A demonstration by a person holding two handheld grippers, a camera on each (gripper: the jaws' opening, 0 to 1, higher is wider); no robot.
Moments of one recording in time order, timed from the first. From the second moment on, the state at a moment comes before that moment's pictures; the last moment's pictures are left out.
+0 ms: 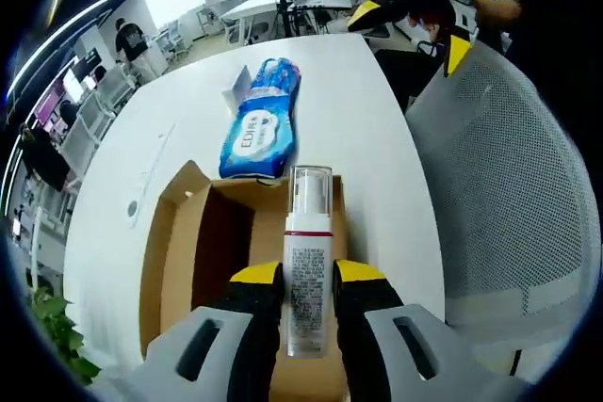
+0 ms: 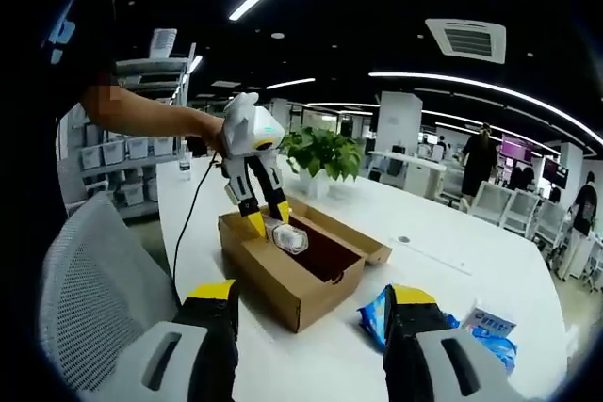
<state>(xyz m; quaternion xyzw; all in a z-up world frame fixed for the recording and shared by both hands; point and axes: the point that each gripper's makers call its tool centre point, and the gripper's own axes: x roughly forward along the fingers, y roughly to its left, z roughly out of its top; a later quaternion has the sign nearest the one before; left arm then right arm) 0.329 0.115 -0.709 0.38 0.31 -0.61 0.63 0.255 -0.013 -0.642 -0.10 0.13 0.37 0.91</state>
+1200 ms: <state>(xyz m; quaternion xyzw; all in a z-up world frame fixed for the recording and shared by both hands) 0.263 0.060 -0.678 0.38 0.22 -0.73 0.53 0.254 0.032 -0.650 -0.12 0.13 0.44 0.88</state>
